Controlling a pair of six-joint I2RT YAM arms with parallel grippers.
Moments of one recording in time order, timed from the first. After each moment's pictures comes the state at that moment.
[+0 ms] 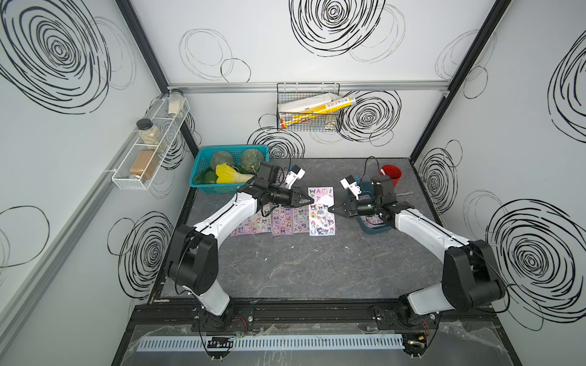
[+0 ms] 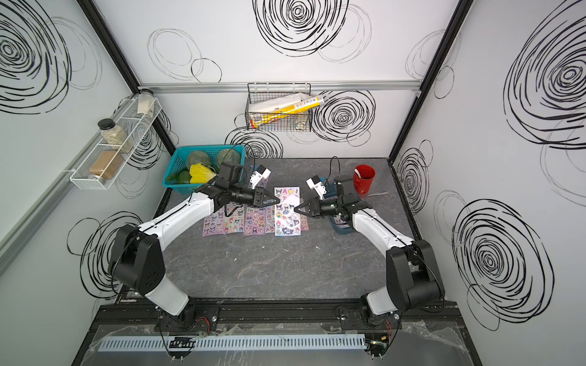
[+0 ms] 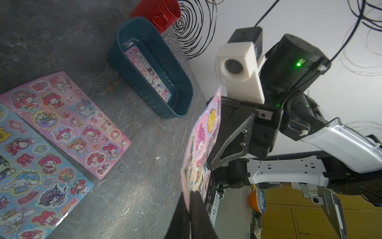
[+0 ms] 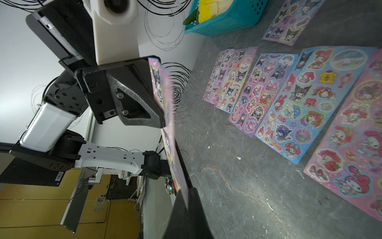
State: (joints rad) left arm -0.37 1.65 1.28 -0.36 0.95 -0.39; right arm 0.31 1.47 0.96 -0.14 -1.07 0.53
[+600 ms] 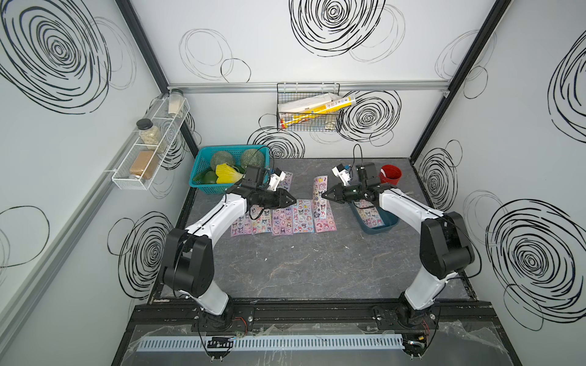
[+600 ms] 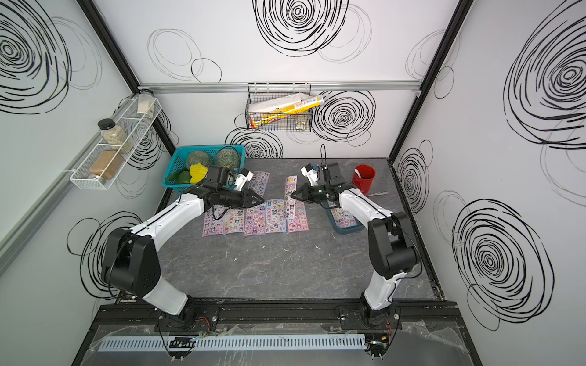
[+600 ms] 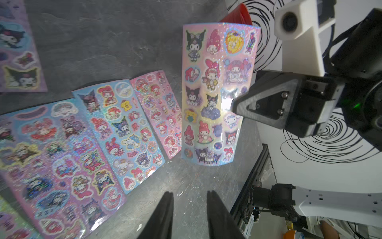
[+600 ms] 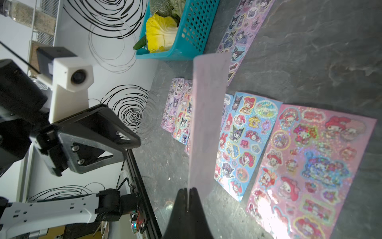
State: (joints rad) left arm -0.23 1.59 1.20 -0.48 0.73 -0.33; right arm 0.34 1.80 1.30 -0.26 -0.82 0.45
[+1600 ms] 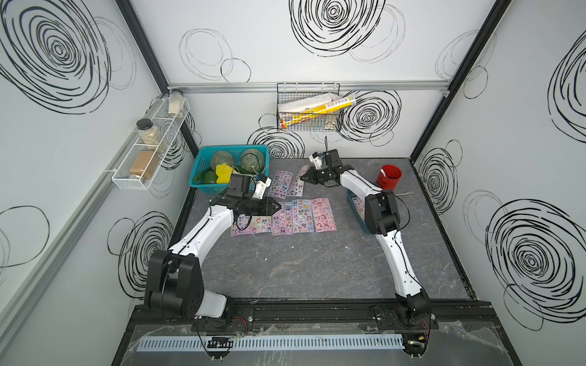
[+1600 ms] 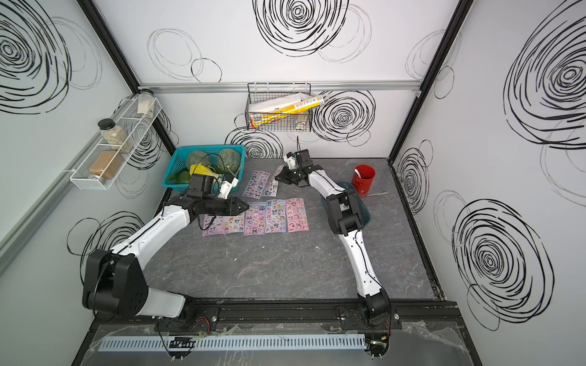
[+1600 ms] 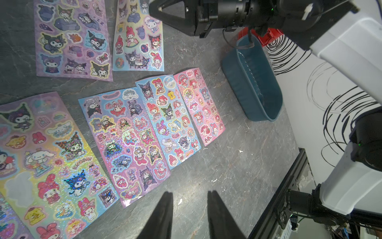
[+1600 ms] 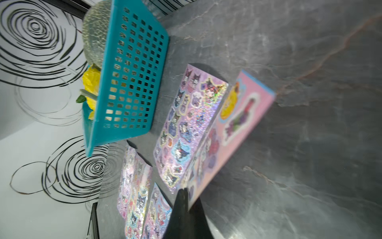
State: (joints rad) left arm -0.15 1.44 1.05 -0.51 0.63 -0.19; right arm 0.39 2.62 2.27 -0.41 -0.67 0.53
